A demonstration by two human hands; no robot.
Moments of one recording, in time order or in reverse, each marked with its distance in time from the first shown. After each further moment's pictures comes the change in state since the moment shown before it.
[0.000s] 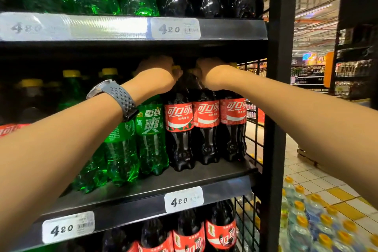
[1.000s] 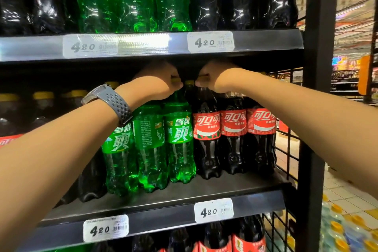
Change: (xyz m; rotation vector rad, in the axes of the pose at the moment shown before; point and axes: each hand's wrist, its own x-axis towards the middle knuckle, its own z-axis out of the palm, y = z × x) left_hand -0.006 -0.073 -0.028 0.043 -0.018 0.186; right_hand 0.019 -0.042 -0.014 0.049 -0.065 -0.240
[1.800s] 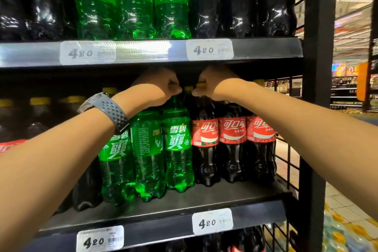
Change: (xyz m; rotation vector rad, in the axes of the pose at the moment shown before) left_hand 0.010 -0.009 0.008 -0.099 0.034 -0.008; right_hand 0.003 0.000 0.005 -0.026 0.110 0.034
